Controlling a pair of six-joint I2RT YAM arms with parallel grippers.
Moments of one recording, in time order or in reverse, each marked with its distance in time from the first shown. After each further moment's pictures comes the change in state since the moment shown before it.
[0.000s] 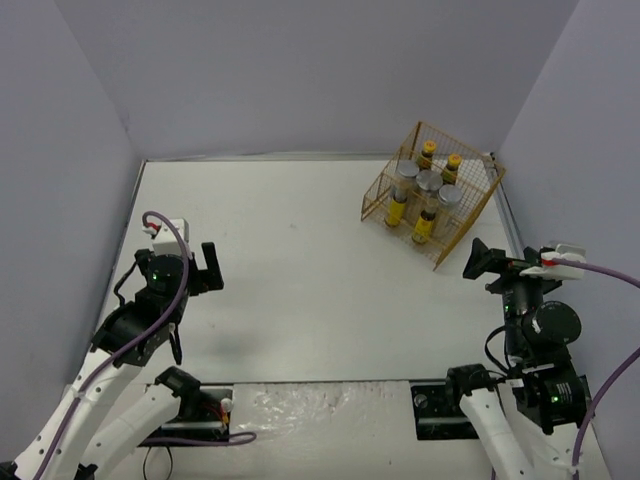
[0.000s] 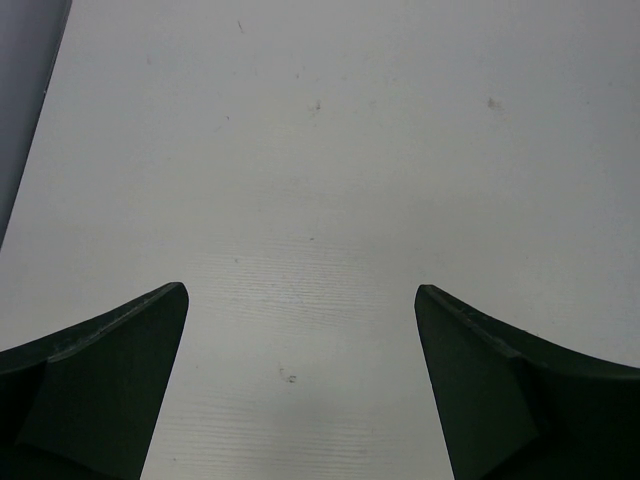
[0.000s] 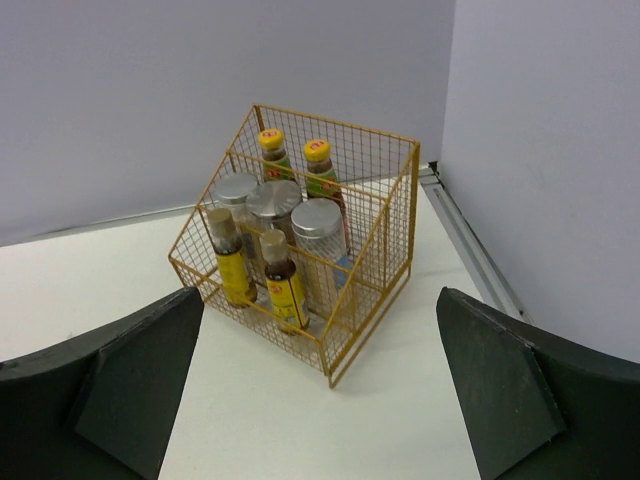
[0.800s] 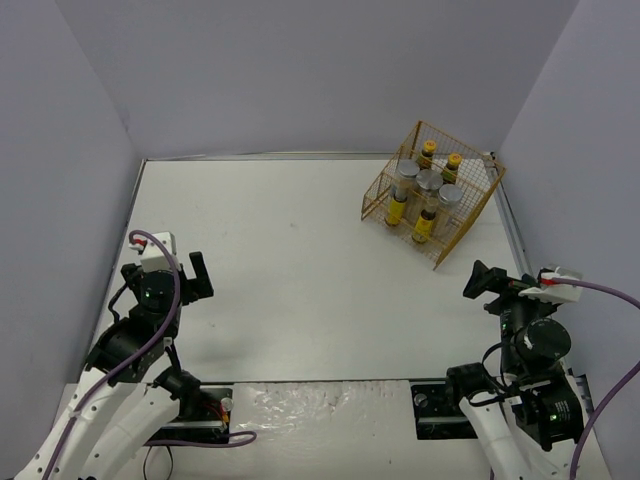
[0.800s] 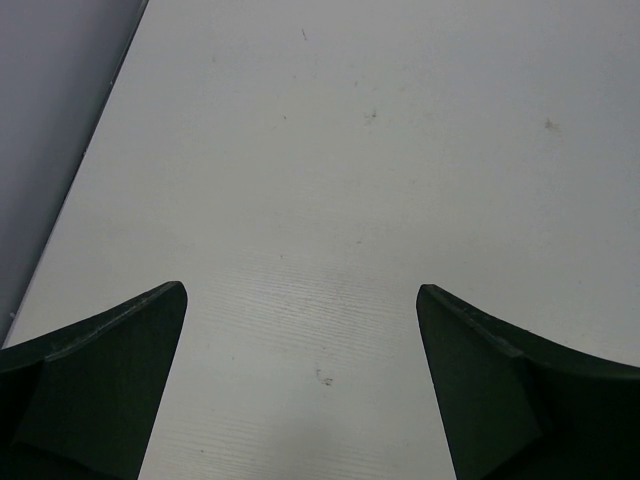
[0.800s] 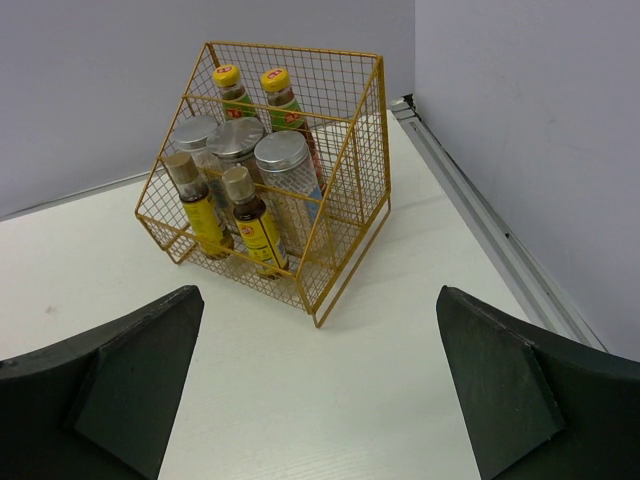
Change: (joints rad) left arm 0.005 -0.113 -0.092 -0.004 -0.116 0.000; right arm 0.039 -0.149 -0.094 -0.155 0.111 0.091
